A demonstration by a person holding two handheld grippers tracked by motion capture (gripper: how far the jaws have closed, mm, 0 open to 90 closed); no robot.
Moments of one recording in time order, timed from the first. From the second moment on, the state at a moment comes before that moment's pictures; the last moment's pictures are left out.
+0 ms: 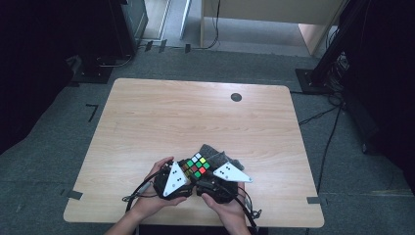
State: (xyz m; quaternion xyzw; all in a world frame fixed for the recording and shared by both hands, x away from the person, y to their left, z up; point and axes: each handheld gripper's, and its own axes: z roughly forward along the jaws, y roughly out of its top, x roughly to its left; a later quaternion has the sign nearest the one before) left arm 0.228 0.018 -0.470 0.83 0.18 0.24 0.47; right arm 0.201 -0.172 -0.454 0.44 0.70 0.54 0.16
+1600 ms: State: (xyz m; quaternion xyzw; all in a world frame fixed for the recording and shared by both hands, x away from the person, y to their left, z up) left arm 0.264 0.053 -0.464 0.79 0.27 0.12 0.54; right arm 0.253 -0.238 -0.509 0.56 0.71 0.39 0.19
